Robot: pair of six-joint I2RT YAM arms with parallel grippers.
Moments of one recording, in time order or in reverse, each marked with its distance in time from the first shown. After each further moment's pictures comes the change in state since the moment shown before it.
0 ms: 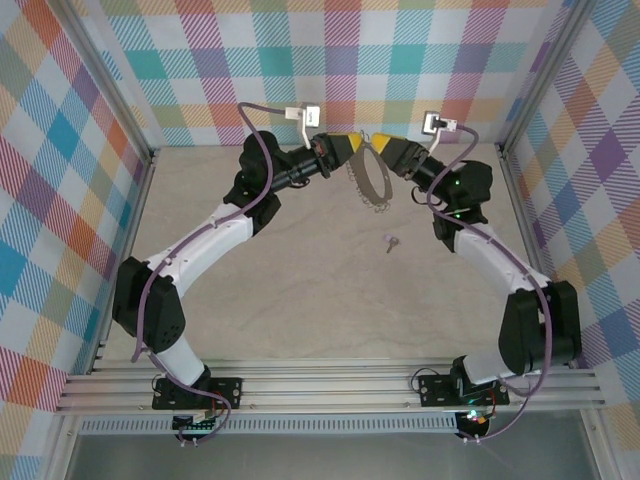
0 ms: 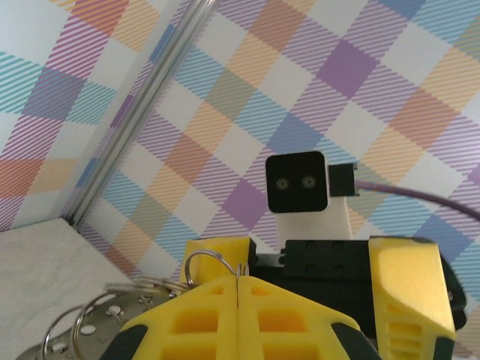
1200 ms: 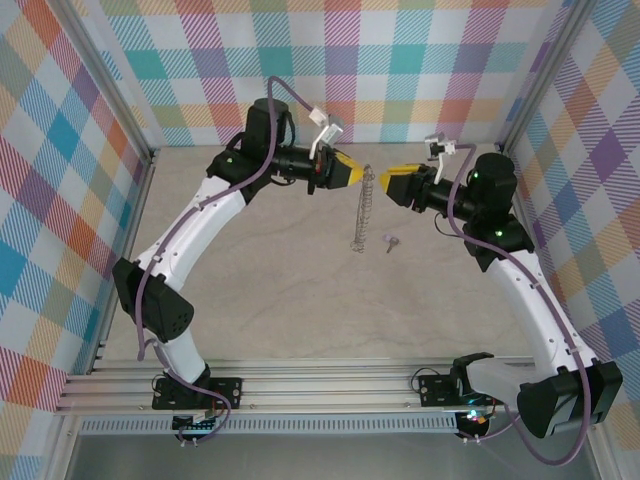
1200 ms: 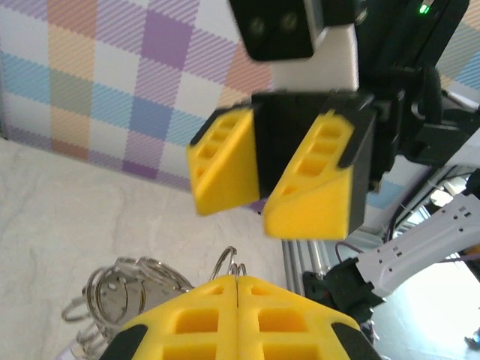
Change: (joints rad) left arm 0.047 0.084 0.416 -0.921 0.462 0.698; right arm -0.007 -0.302 0.088 -0.959 -0.051 -0.707
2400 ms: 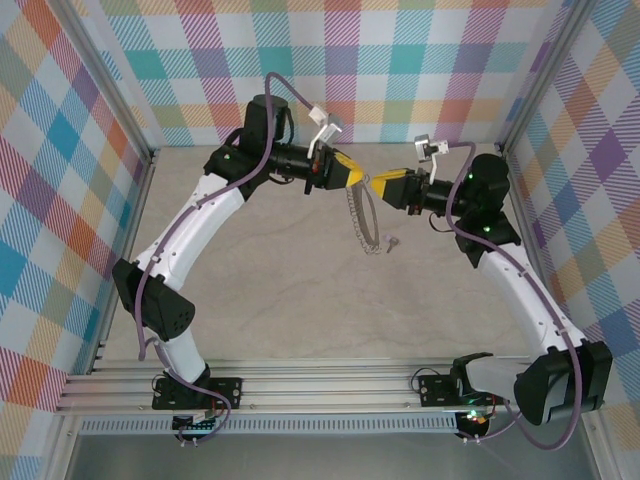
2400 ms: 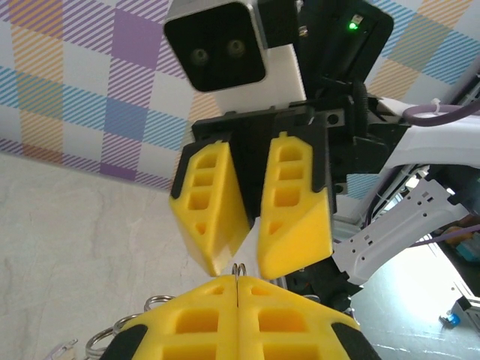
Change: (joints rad) left arm 0.001 0.009 0.062 -0.066 0.064 0.037; right arm 0.000 0.070 -0.058 0.261 -0.238 0.203
